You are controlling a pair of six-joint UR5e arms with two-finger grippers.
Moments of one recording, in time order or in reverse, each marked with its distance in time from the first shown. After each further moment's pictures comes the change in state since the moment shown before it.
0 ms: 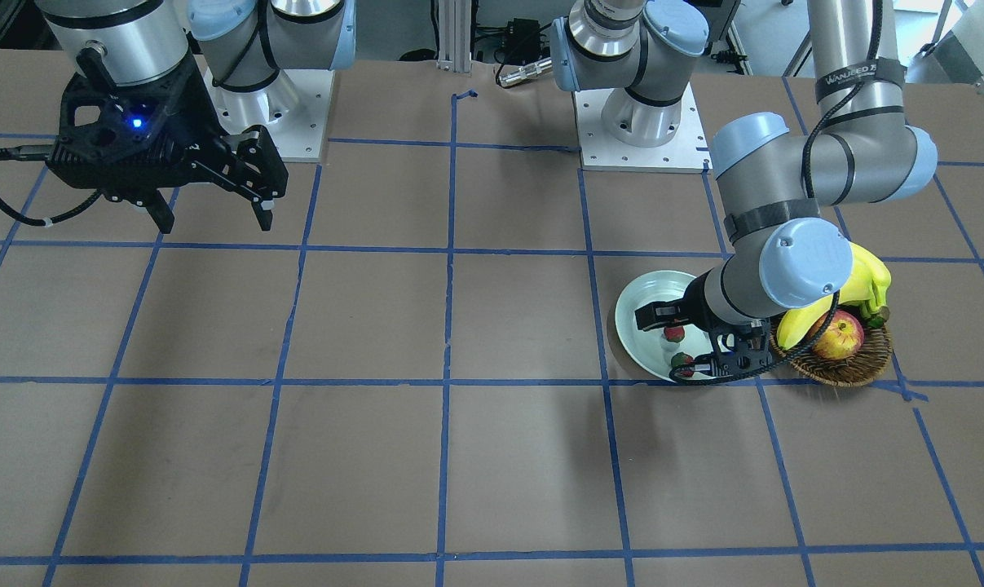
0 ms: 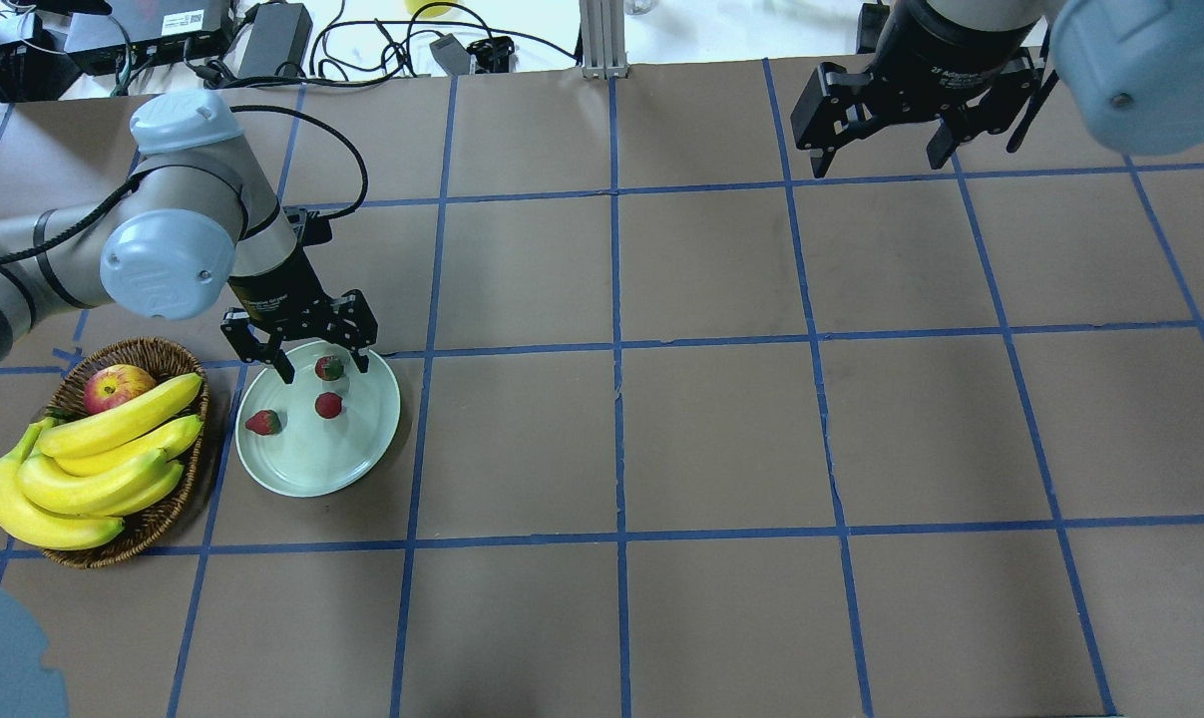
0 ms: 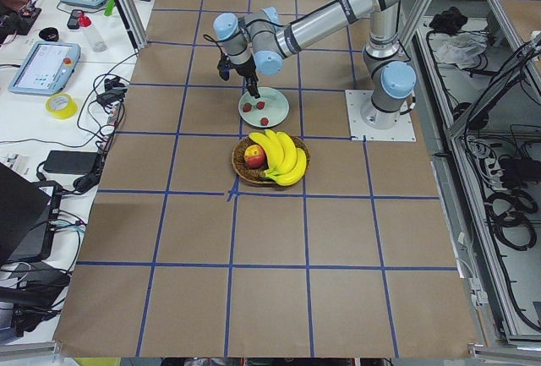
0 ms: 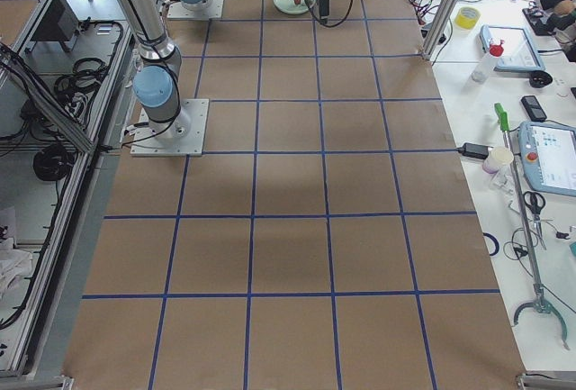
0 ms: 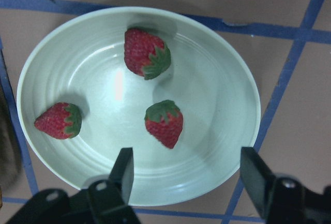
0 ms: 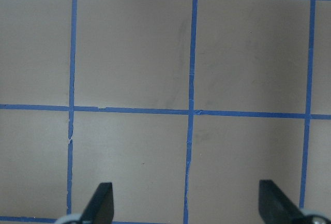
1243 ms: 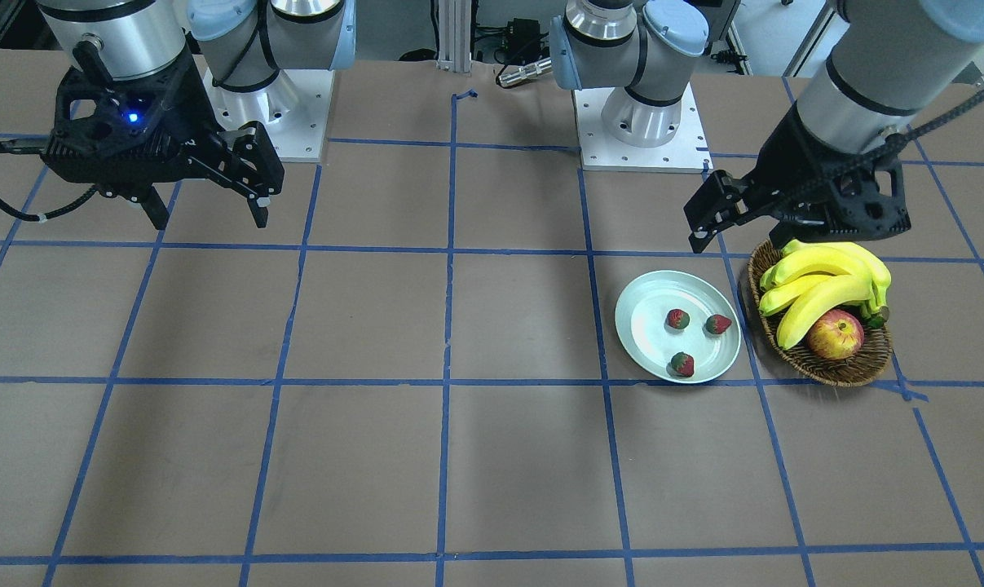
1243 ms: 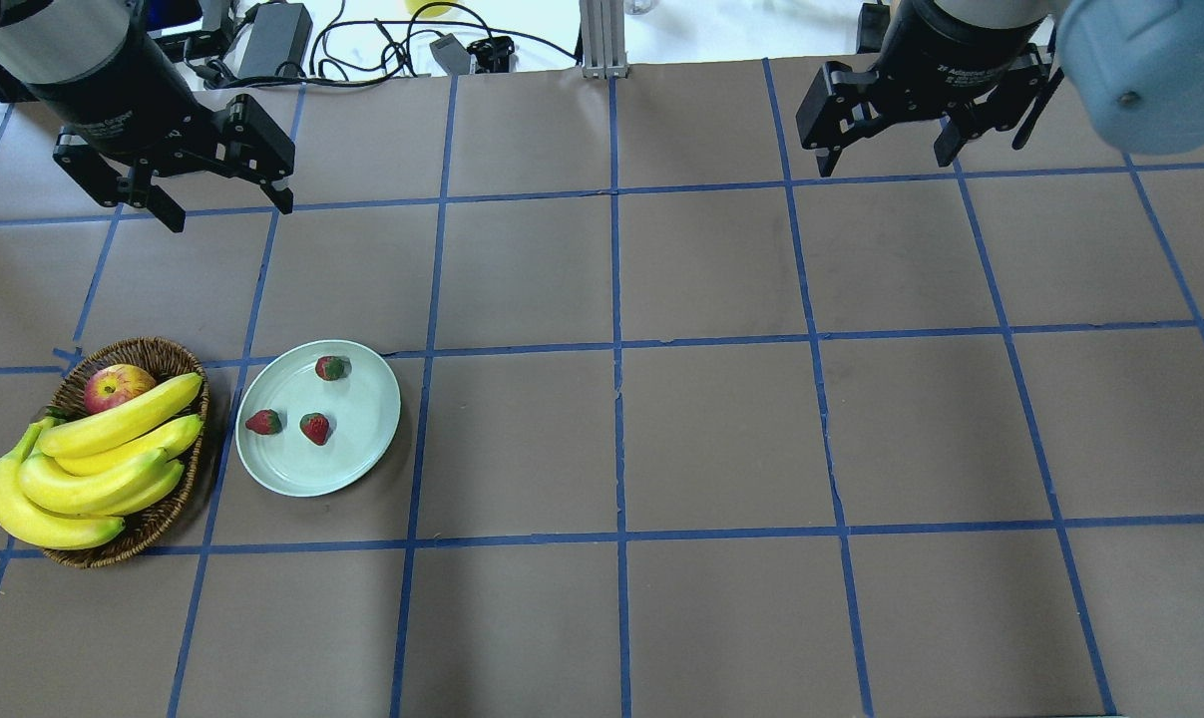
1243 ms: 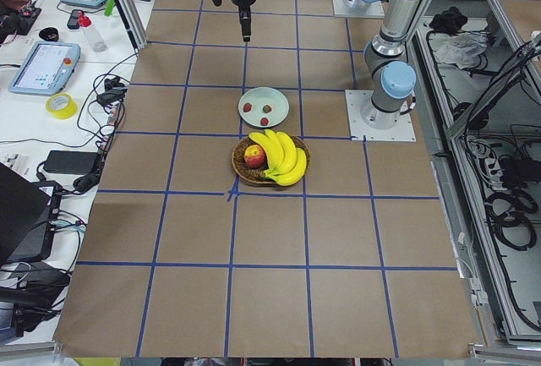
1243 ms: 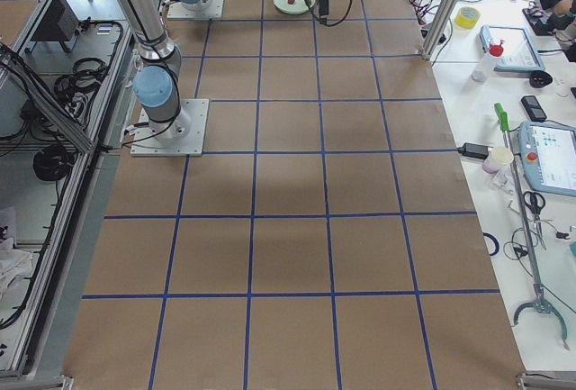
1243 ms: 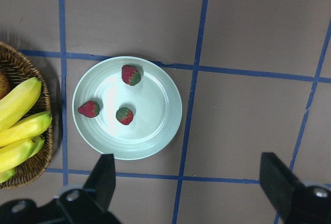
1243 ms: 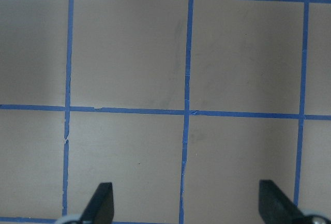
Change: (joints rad) left arm -0.020 0.267 0.283 -0.265 -0.048 -0.005; right arm 0.000 -0.007 0.000 0.005 -0.013 -0.005
